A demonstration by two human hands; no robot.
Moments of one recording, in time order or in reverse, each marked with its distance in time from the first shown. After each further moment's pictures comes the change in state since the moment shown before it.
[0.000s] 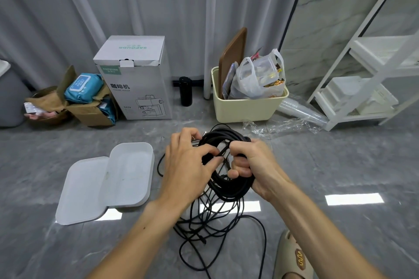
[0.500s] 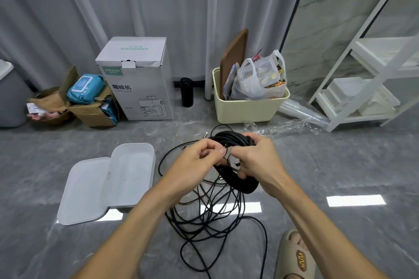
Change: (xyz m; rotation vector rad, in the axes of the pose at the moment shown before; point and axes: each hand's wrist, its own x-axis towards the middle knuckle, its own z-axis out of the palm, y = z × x) left_hand 0.007 0.014 -0.024 -0.770 -0.422 -0.330; right_hand 0.009 0.005 -0.012 -0.341 0.092 -0.169
